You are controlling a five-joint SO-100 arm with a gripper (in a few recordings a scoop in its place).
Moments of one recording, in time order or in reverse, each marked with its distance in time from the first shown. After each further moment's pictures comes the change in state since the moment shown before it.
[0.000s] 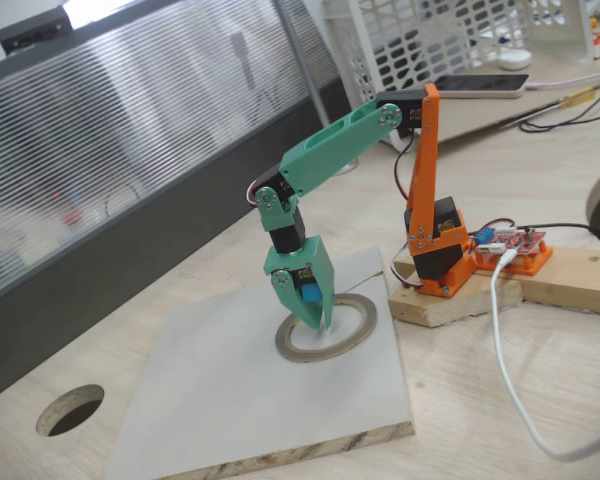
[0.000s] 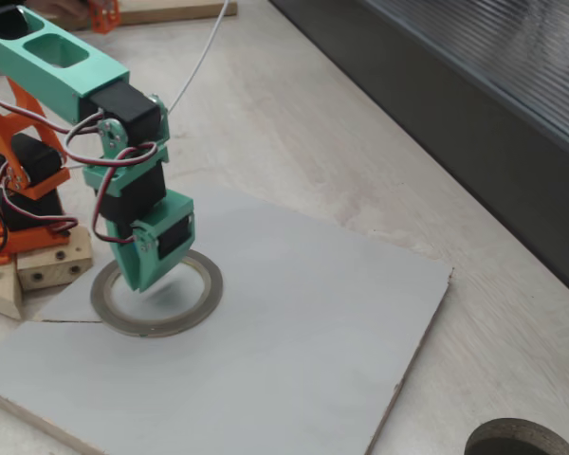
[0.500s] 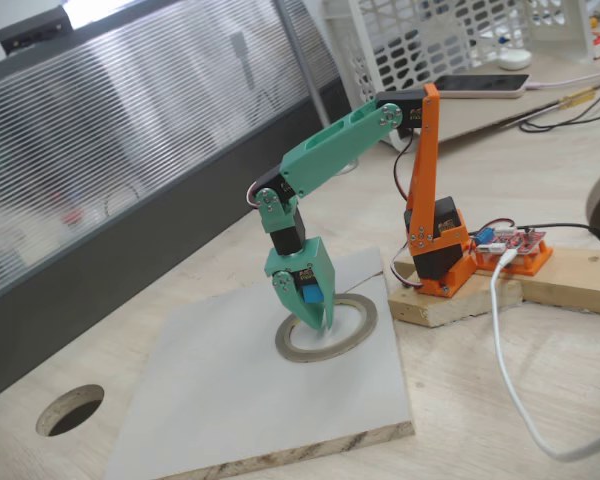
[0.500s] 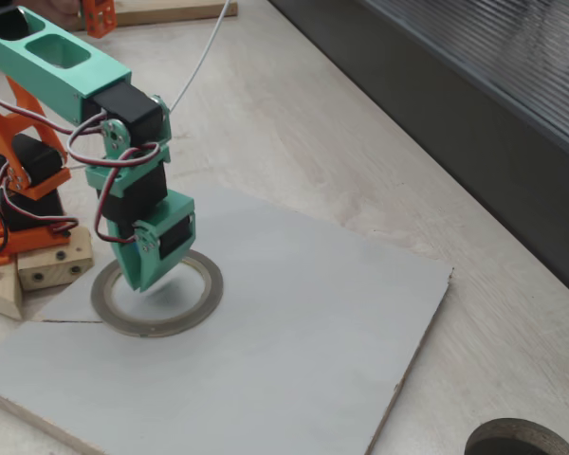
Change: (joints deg) arm -0.3 0.0 0.3 -0.1 -0.3
